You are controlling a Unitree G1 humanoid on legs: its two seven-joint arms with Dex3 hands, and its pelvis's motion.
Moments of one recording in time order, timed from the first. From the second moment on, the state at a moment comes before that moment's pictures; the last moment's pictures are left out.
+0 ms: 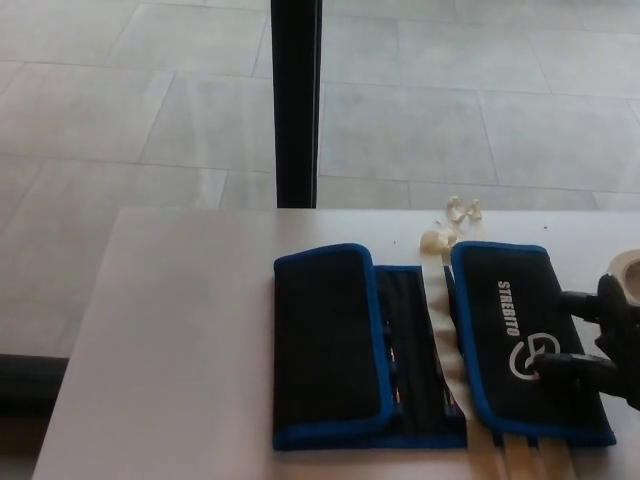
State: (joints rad) left_arm -0.23 0.73 0.46 1.27 -0.18 0.04 -0.03; right_arm -0.45 -0.39 -0.24 0.36 0.27 0.75 0.24
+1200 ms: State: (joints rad) left_arm -0.22 0.73 0.46 1.27 -0.18 0.04 -0.03; right_arm -0.42 -0.73 -1.03 0.49 0.46 0.84 0.18
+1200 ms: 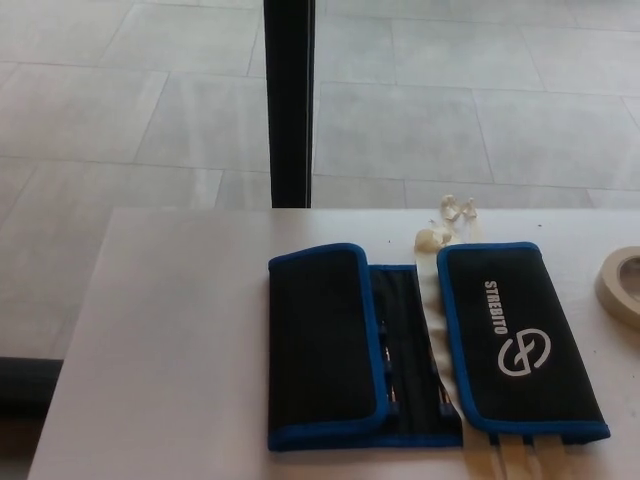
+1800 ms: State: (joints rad) left_arm -0.21 0.73 0.47 1.27 -0.18 0.04 -0.03; right_arm -0.29 -0.66 -1.25 0.78 0.46 0.61 0.05
